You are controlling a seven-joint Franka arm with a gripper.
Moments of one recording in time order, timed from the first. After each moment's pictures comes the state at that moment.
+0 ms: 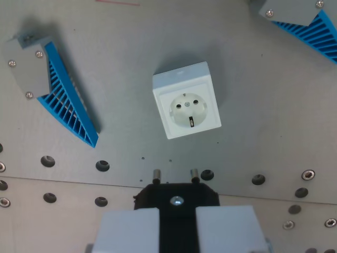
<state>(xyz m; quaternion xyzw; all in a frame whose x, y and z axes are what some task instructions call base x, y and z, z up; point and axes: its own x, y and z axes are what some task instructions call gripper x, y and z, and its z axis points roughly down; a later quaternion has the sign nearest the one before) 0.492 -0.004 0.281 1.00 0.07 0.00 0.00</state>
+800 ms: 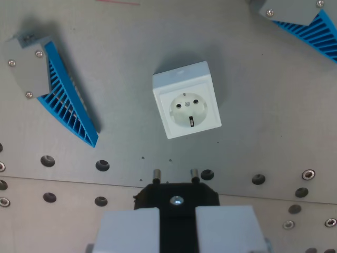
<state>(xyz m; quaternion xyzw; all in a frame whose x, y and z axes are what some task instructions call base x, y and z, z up) 0.491 -0.004 0.280 1.00 0.07 0.00 0.00</state>
